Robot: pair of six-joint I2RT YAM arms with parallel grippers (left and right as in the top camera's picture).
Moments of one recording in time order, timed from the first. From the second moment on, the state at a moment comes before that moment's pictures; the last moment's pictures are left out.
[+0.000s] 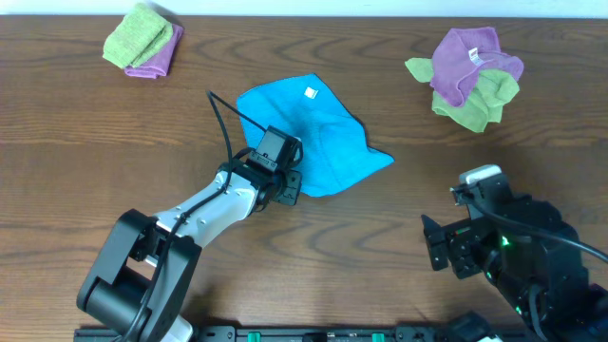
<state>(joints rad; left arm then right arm) -0.53 1.73 0.92 -0.34 0.11 -0.26 0.47 0.77 1.22 -1.23 0.20 0.04</state>
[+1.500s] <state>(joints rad) -0.53 1.78 0.92 -0.35 0.08 -0.28 0.47 0.77 1.22 -1.23 0.20 0.04</state>
